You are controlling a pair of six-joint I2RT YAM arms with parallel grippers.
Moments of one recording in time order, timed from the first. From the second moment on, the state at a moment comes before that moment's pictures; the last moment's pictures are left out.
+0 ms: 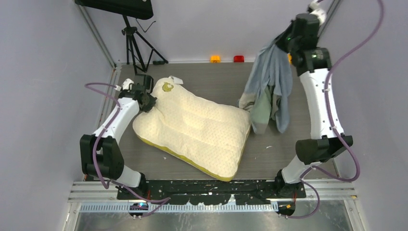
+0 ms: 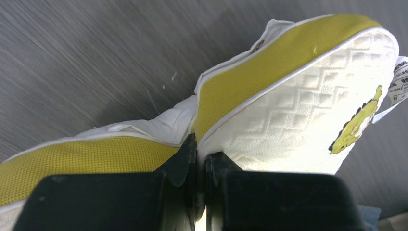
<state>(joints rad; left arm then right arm) -0.14 1.47 1.15 -0.67 -0.28 -1.02 0.16 1.62 1.97 -0.71 0.24 0.55</state>
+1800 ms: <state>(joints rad) -0.32 1.08 0.51 0.04 -0.36 -0.37 0.12 1.03 0.65 0.04 0.19 0.26</state>
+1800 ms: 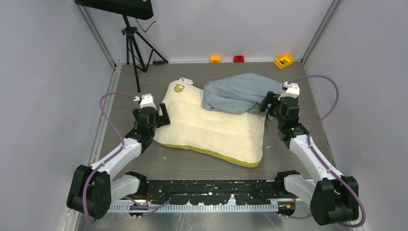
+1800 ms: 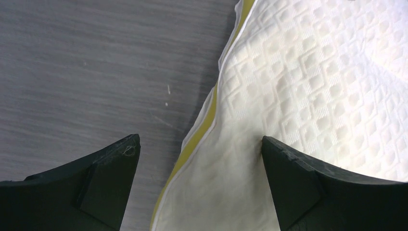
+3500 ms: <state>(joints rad) -0.09 1.54 0.36 0.86 -0.28 0.01 0.03 1.56 0.33 0.92 0.34 0.16</state>
